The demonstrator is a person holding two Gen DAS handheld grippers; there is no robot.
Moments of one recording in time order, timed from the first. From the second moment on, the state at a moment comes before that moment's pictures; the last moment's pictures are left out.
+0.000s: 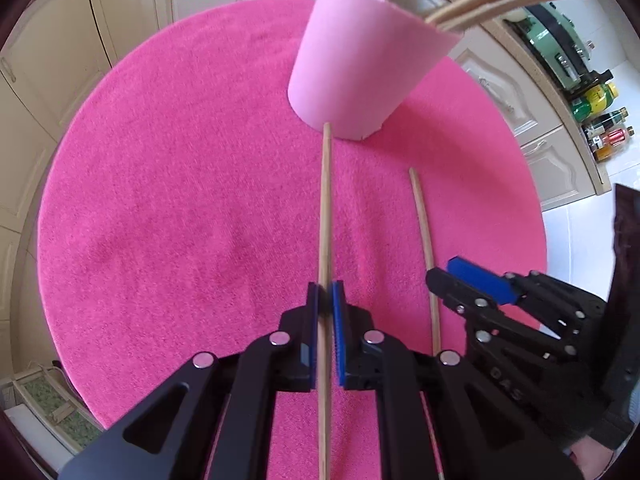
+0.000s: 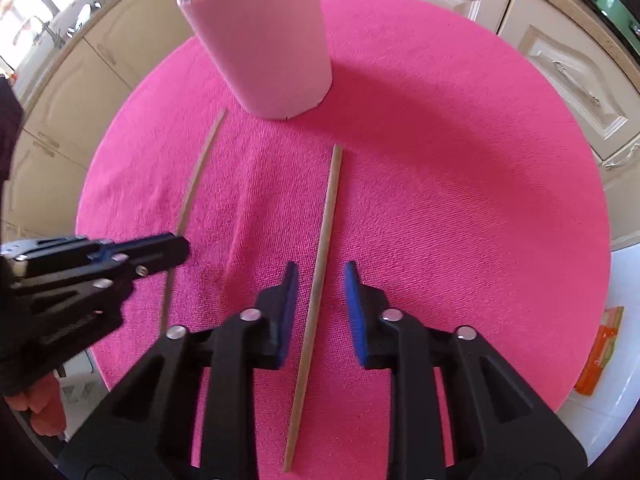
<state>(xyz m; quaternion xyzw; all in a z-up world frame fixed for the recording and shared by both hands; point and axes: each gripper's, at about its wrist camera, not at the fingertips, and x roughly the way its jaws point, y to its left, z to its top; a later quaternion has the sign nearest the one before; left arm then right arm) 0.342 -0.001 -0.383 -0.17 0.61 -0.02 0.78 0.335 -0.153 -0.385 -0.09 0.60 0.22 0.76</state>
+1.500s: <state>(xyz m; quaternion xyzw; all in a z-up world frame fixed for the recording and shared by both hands) 0.309 0.044 -0.190 -0.16 0.18 -0.12 0.96 0.309 -0.160 -0.186 0.12 0.19 0.32 0.92</state>
